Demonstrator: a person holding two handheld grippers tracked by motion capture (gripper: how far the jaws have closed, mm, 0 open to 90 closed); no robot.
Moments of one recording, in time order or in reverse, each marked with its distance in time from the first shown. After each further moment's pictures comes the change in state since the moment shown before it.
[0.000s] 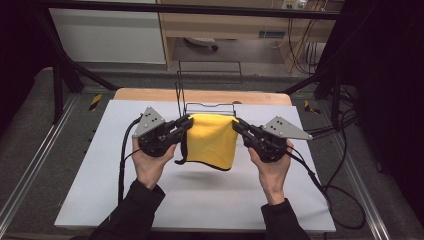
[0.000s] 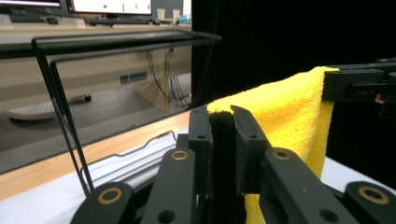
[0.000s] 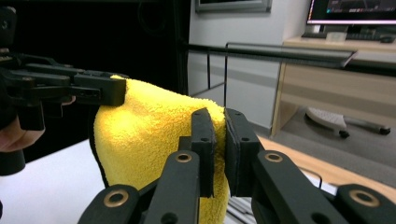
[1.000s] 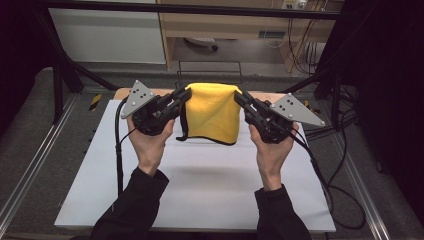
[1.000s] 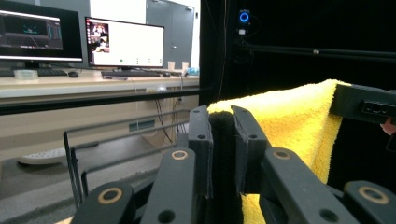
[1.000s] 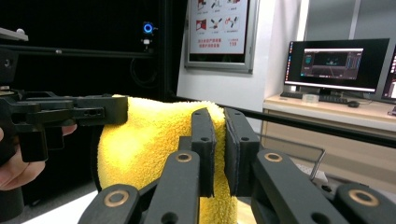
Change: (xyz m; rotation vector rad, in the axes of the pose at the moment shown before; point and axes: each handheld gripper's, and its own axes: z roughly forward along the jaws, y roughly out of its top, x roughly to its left) left arm 0.004 0.058 0.000 -0.188 0.035 -0.002; right arm 0.005 0.059 0.002 -0.208 -0.056 -0.056
